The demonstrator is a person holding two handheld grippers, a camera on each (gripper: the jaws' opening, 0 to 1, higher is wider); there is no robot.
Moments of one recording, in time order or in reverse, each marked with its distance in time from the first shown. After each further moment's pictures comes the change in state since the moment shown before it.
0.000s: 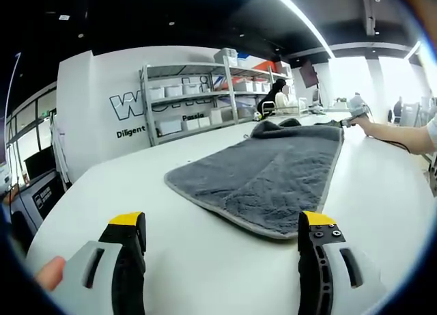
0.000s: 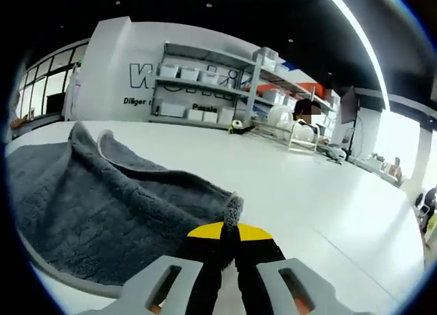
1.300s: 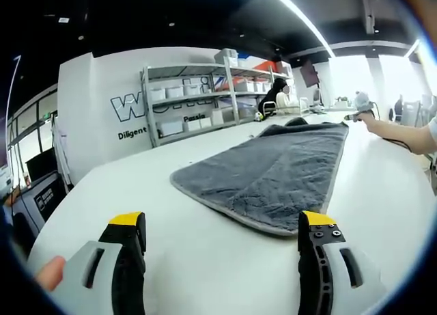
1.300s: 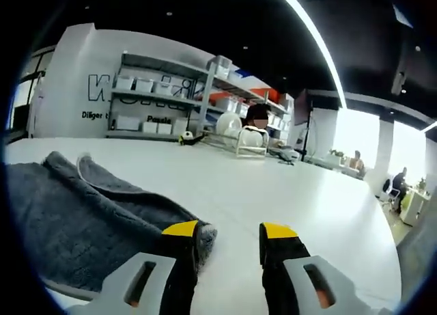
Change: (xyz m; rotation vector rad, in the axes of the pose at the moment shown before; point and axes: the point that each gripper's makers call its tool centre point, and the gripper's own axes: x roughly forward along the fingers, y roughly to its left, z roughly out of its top) left arm 0.000 0.003 0.003 0.008 -0.005 0.009; right arm -0.031 -0.067 0.021 0.058 -0.092 -0.273
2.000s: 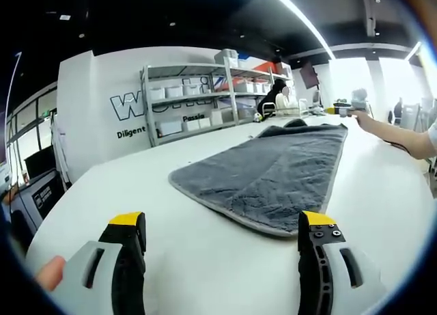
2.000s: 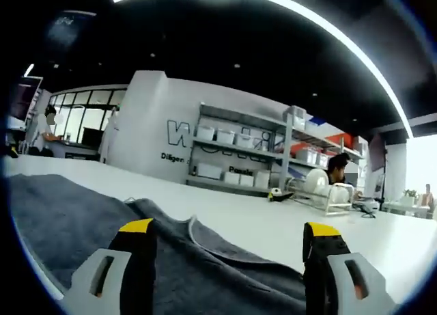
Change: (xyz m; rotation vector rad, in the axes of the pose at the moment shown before) left arm 0.000 -0.001 0.000 -0.016 -0.003 -0.009; right arm -0.051 0.167 0.075 -0.036 -0.317 0.599
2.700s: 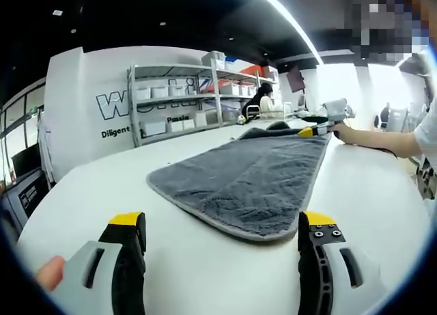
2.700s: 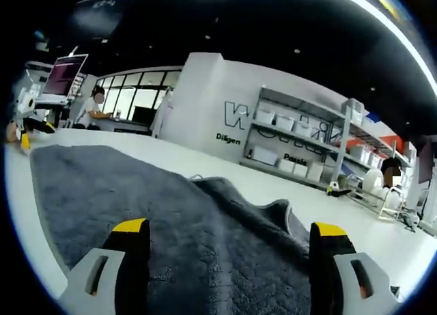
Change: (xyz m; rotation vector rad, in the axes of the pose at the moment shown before) left arm 0.004 -0.031 -0.001 -0.014 -0.006 -0.125; right arm 0.018 0.101 -0.035 -0.087 0.100 0.260
